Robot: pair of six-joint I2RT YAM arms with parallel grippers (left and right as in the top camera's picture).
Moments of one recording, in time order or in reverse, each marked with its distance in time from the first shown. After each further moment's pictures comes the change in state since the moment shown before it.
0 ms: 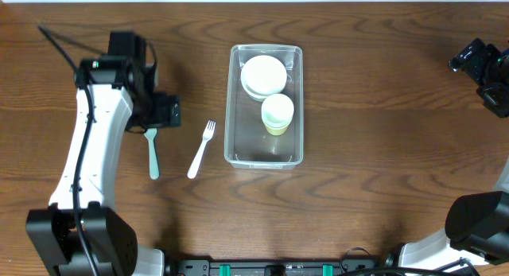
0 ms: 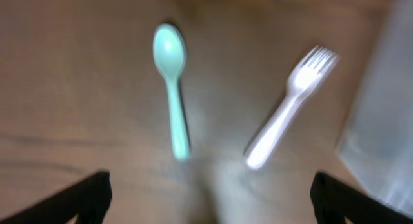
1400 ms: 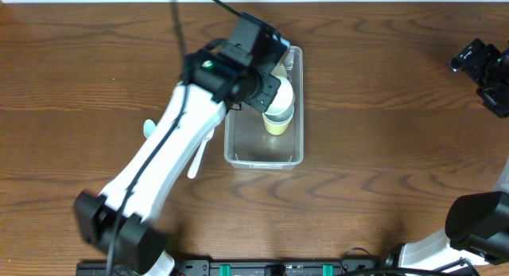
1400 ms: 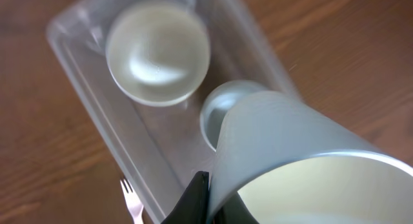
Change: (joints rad) left arm -0.568 0.142 0.311 0.164 0.078 0.128; right arm 0.000 0.000 0.000 -0.001 0.000 0.000
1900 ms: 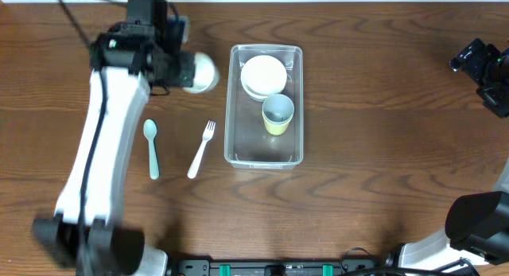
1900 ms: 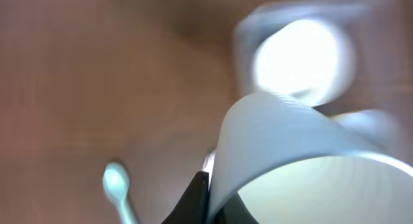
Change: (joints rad) left arm 0.356 -0.150 0.010 -0.047 0.042 -0.050; right arm 0.000 0.000 0.000 0.000 0.000 0.000
